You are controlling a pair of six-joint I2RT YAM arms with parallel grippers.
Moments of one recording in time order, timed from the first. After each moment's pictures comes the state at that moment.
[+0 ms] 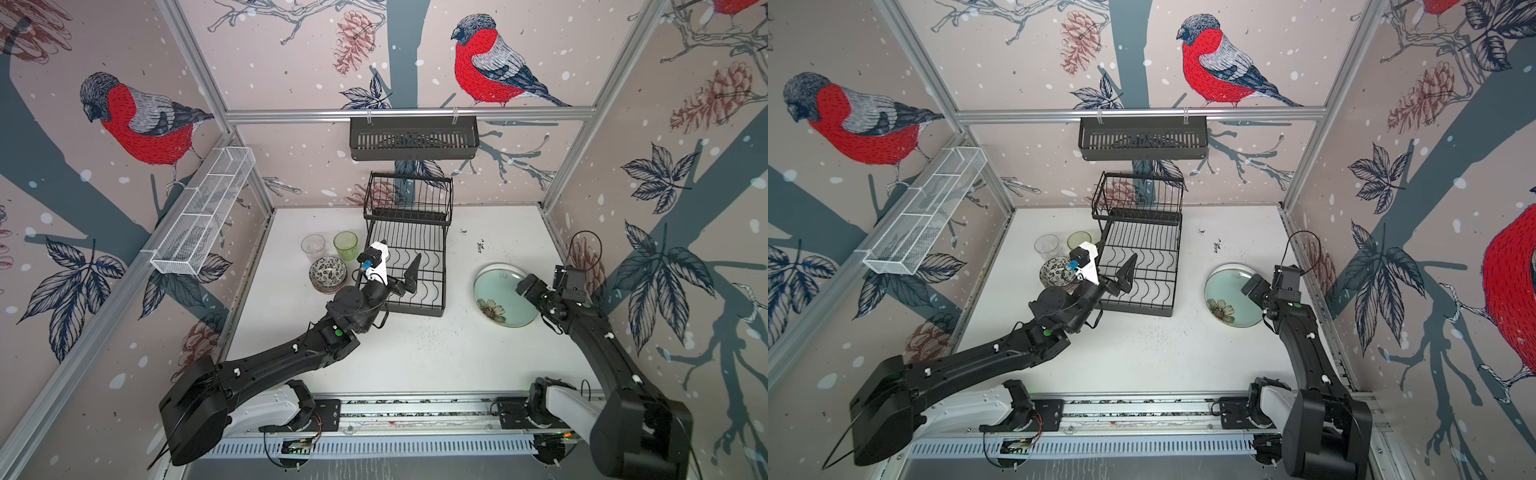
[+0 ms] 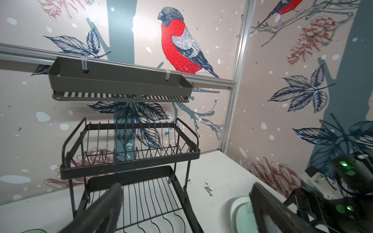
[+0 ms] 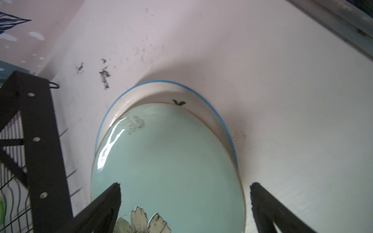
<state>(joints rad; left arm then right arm) -0.90 1.14 0.64 0.75 -0.38 -0.03 -0.12 1.02 0.59 -0.37 -0.07 0.55</state>
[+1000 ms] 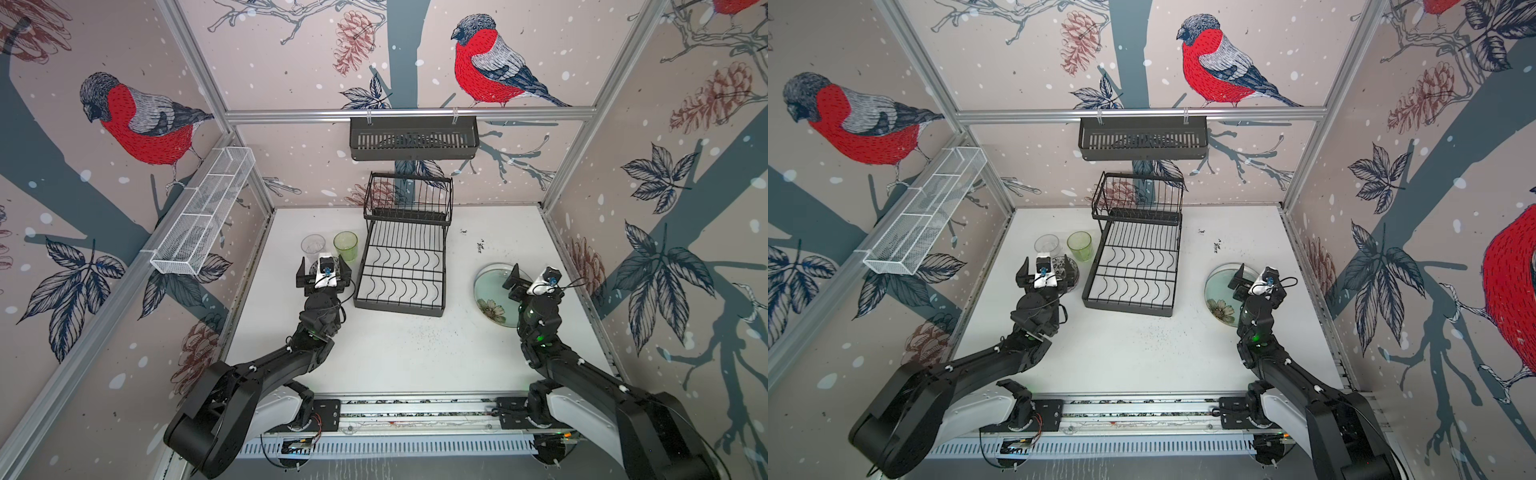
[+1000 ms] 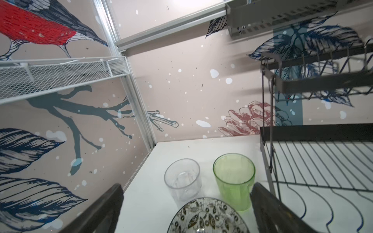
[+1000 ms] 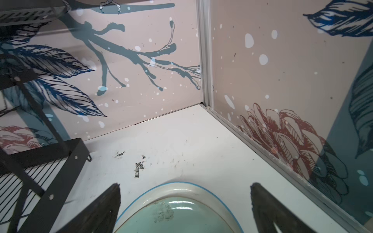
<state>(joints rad) -0.44 1.15 0.22 1.04 -0.65 0.30 0.25 0.99 0.15 0.79 0.58 0.16</state>
